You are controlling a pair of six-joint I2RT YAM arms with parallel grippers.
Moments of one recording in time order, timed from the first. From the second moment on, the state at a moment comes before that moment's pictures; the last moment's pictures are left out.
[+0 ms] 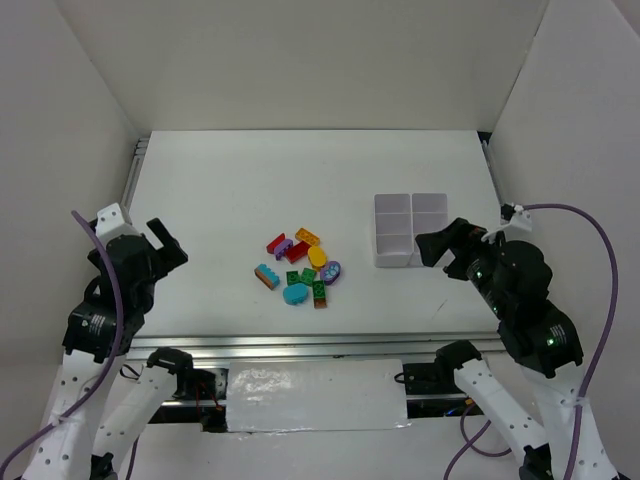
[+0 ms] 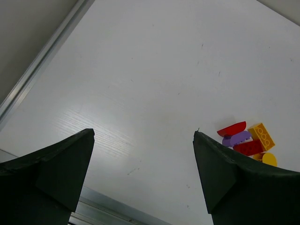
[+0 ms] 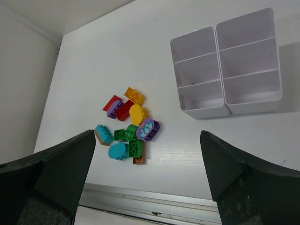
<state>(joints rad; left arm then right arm) -0.21 0.59 0.96 -0.85 -0.51 -0.51 0.33 0.53 1.05 -0.80 0.10 0.58</state>
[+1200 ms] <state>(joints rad) -0.21 0.62 0.96 -0.85 -0.50 -0.53 0.95 1.98 1.58 -0.66 0.24 0.62</state>
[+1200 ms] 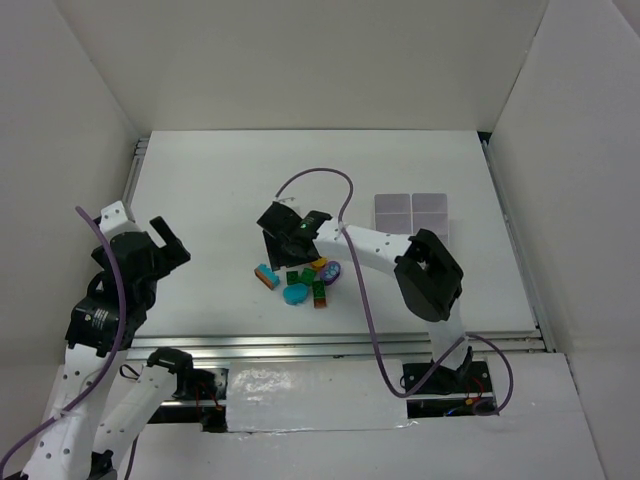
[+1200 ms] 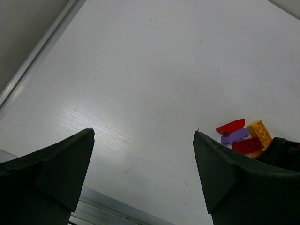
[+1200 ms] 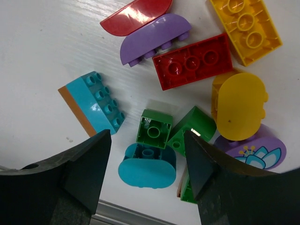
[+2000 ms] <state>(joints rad) -0.21 0.63 0.96 -0.85 -0.48 -0.53 0.95 2.09 1.55 -0.61 0.22 0.63</state>
